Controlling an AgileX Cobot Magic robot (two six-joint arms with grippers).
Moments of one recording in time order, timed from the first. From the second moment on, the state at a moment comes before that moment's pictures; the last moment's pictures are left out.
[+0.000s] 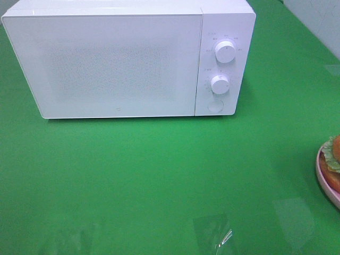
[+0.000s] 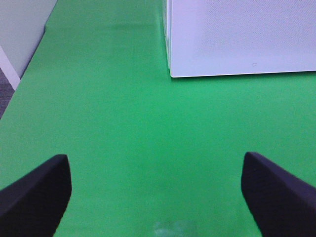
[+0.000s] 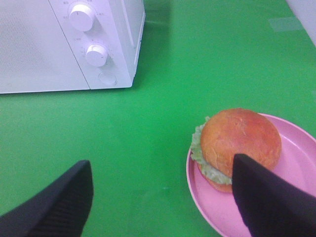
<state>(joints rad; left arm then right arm) 0.03 -0.01 -0.50 -0.07 1.05 0.08 0.09 0.25 -0.54 0.00 0.83 0.07</state>
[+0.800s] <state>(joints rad) 0.03 -0.01 -0.50 -0.07 1.05 0.08 0.09 0.75 -0.54 0.00 0.20 0.07</state>
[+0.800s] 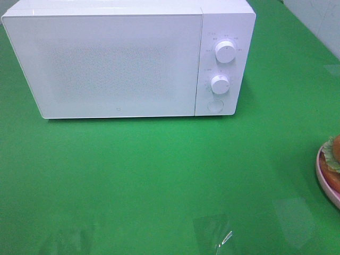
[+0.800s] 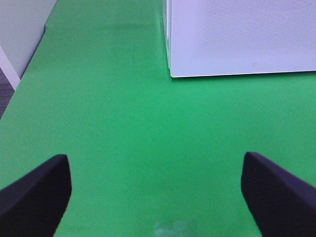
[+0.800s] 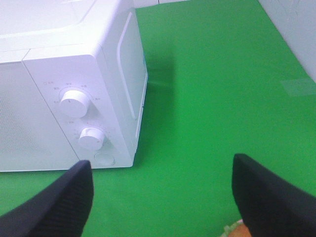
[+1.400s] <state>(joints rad) 0.03 -0.01 -0.50 -0.07 1.05 0.08 0.09 1.13 -0.54 0.00 -0.14 0.07</state>
